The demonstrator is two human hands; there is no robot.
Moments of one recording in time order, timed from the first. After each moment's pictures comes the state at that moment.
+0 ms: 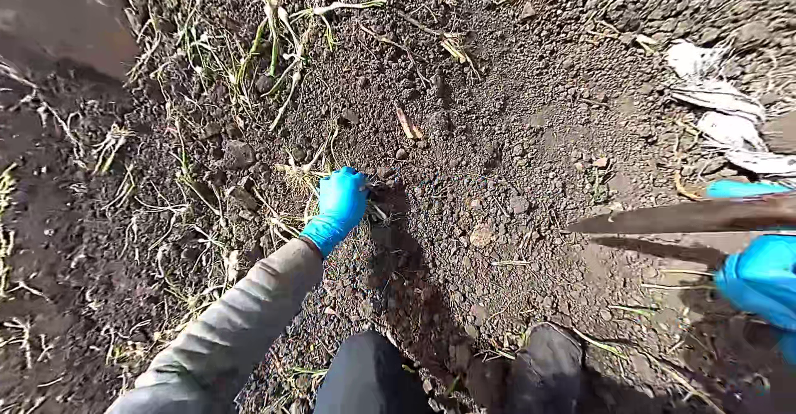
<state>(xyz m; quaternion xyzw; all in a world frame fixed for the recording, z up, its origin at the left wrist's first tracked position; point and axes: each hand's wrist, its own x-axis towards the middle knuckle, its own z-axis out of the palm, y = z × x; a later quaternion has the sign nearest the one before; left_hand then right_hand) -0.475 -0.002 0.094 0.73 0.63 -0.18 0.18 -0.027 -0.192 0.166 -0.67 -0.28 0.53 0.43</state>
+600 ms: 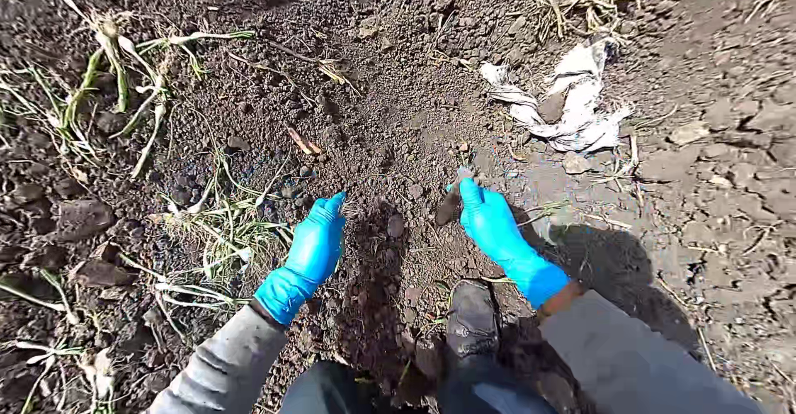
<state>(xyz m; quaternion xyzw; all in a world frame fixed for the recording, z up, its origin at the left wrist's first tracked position) -0.390 -0.076 0.104 0.81 0.50 0.02 0.31 -0.104 -0.190 0.110 -0.79 -0.29 0.43 0.32</state>
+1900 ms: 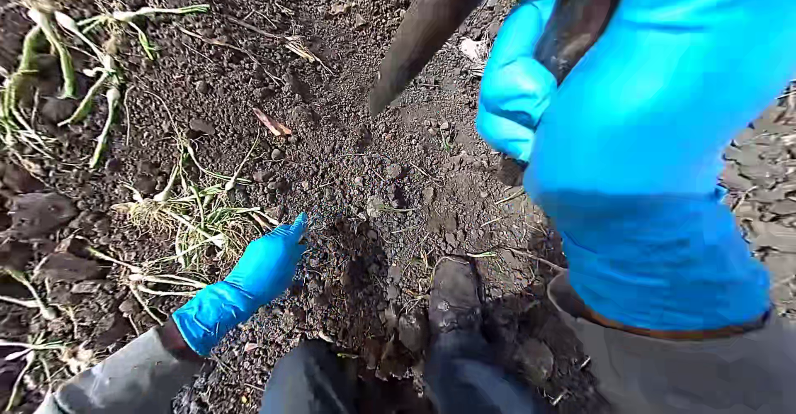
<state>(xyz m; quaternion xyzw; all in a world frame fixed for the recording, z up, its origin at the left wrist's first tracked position) -0.436 -0.098 0.129 0.79 0.46 -0.27 0.30 -0.050 -0.109 0.213 -0.44 -0.53 0.39 0.62</state>
